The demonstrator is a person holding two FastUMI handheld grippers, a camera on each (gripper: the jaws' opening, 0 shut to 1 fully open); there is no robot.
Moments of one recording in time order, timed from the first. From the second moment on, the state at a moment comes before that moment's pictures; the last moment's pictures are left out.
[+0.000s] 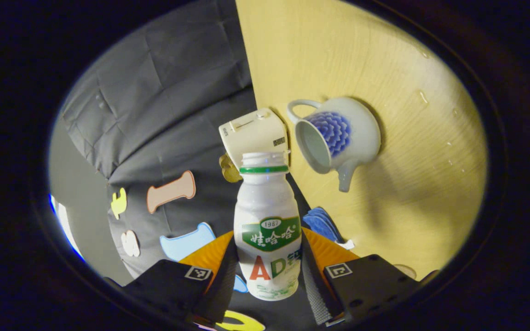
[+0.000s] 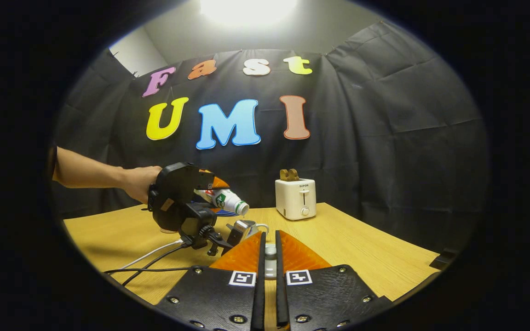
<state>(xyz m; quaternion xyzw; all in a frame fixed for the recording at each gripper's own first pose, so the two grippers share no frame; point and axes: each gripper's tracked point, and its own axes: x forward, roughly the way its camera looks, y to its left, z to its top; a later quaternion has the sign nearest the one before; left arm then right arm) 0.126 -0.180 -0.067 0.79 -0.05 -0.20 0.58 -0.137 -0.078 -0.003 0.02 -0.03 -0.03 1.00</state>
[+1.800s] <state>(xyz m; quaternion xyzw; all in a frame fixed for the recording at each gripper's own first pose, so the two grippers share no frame) 0.107 0.015 -0.017 0.00 0.02 -0.10 0.99 0.096 -0.025 -0.001 0.01 0.03 0.02 1.00</state>
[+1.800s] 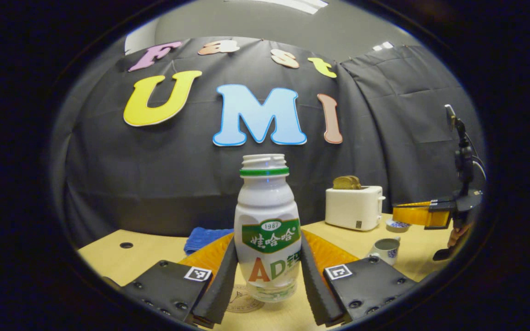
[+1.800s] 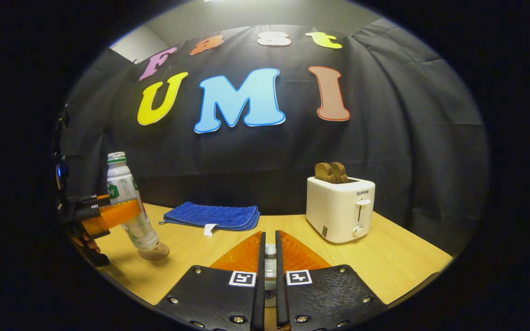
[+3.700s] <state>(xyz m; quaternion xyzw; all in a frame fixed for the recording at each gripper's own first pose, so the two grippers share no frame) 0.150 0.079 -0.090 -0.04 0.12 -0.04 0.99 0.072 -0.015 0.009 -0.03 -0.01 0.03 1.00</state>
